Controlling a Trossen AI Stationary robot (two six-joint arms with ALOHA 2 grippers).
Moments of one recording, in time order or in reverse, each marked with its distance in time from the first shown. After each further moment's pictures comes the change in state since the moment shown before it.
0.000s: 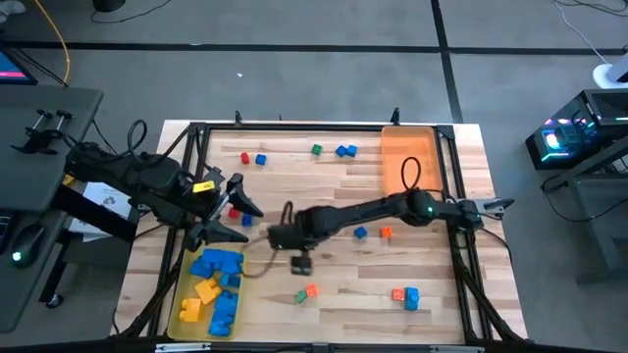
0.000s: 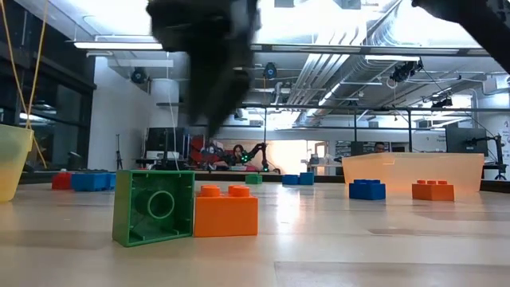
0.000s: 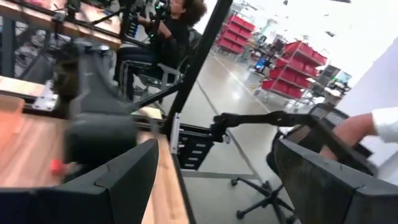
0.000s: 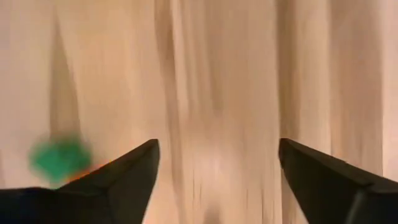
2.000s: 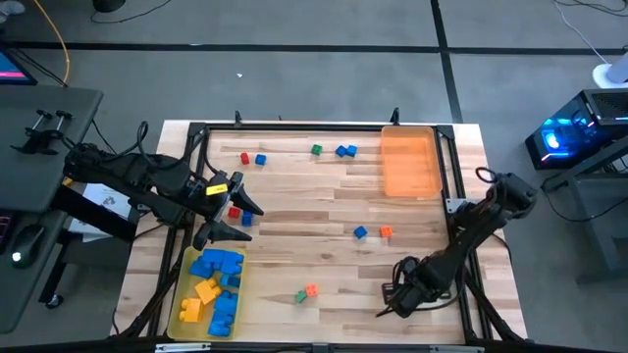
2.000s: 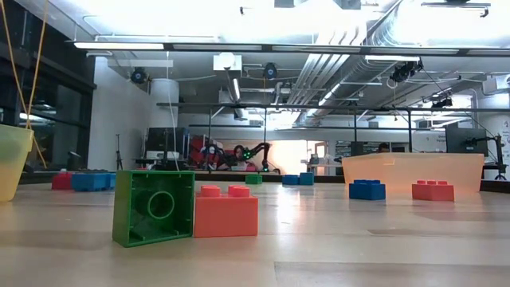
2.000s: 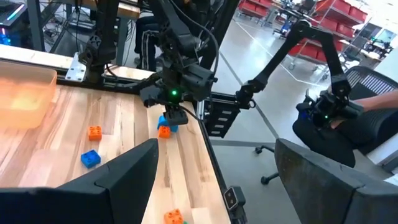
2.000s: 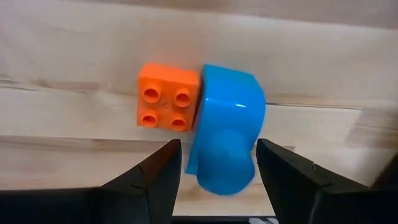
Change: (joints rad) left arm 0.034 0.000 0.000 -0.167 0.008 0.072; right arm 0.573 -0.760 -1.306 0.409 -0.206 2.022
